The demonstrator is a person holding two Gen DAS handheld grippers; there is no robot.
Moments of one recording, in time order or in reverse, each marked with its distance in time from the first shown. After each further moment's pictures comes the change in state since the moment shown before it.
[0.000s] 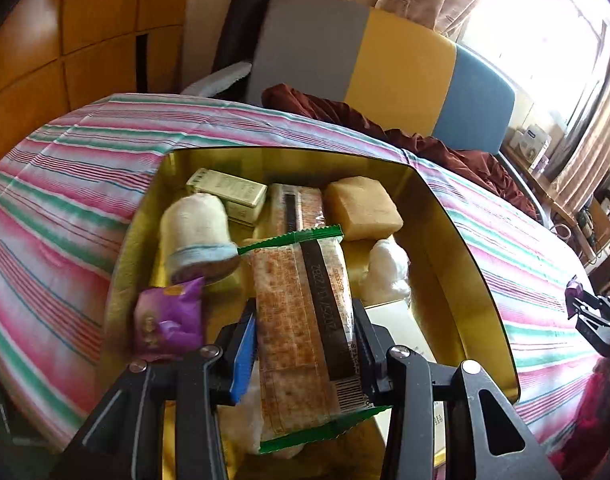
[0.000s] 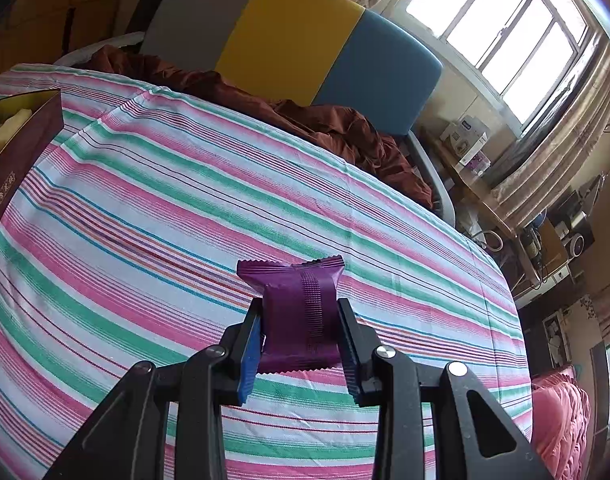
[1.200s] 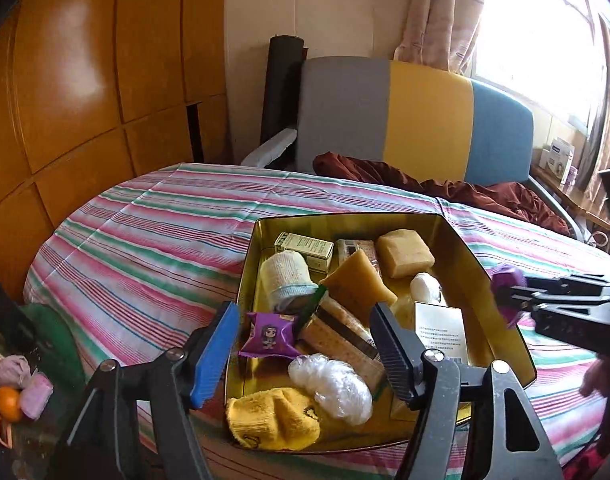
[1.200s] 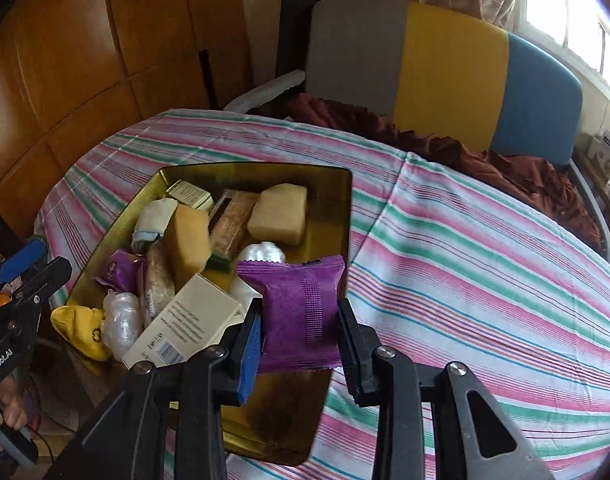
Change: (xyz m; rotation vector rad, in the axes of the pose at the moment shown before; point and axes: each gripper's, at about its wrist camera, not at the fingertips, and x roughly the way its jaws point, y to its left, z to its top) left arm -0.087 0.010 -0.016 0.067 -0.224 0.223; right arm -0.098 0.199 0.081 -0.002 -0.047 0.596
